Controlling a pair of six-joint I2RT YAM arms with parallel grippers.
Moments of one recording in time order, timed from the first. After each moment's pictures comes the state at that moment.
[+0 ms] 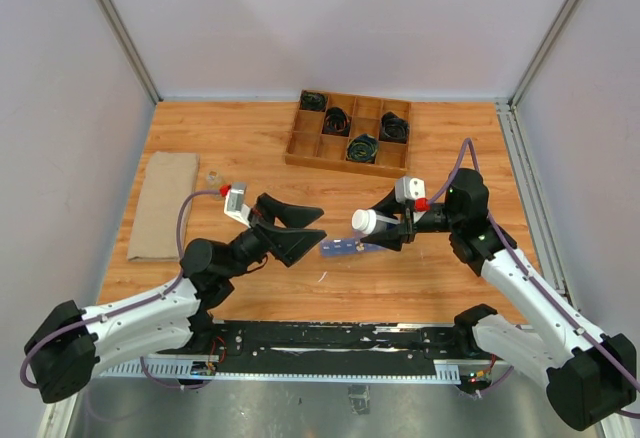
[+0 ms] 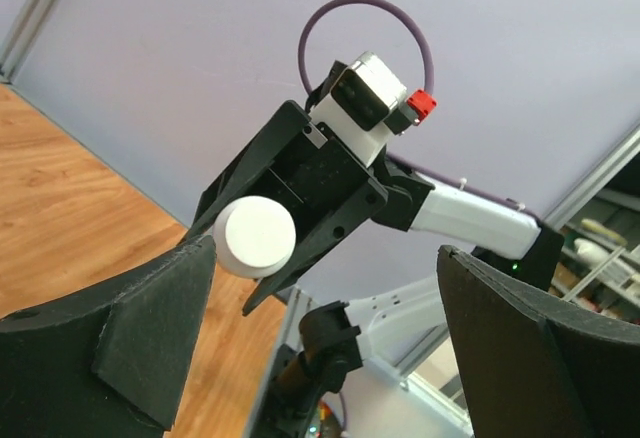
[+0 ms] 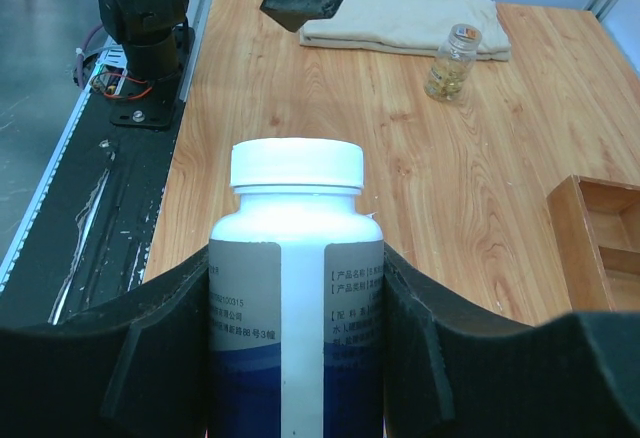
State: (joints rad) left arm -0.86 0.86 0.28 1.07 0.20 -0.85; right arm 0.42 0.92 0.66 0.02 -1.12 -0.35
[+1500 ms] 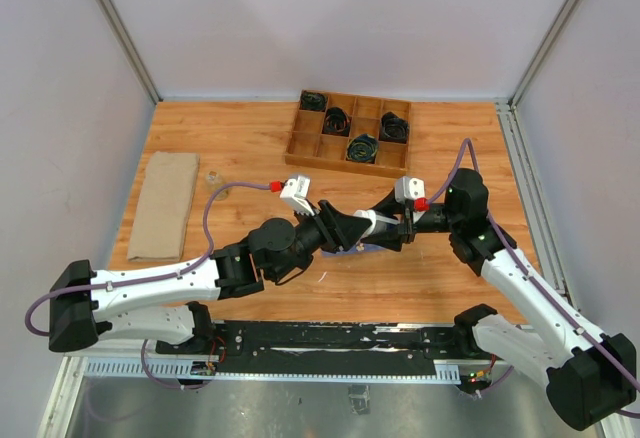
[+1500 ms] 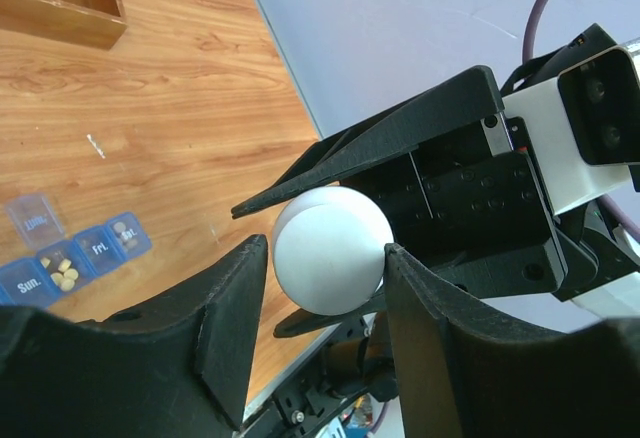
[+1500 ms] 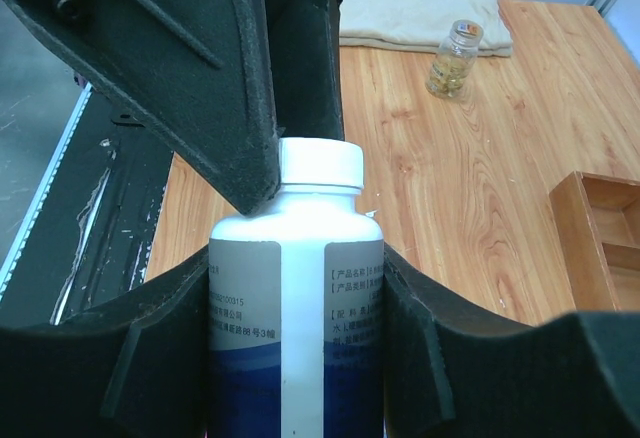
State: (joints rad) left arm -1.22 1.09 0.74 0.30 -0.45 -0.87; right arm 0.42 0.92 0.66 0.01 -1.11 -0.35
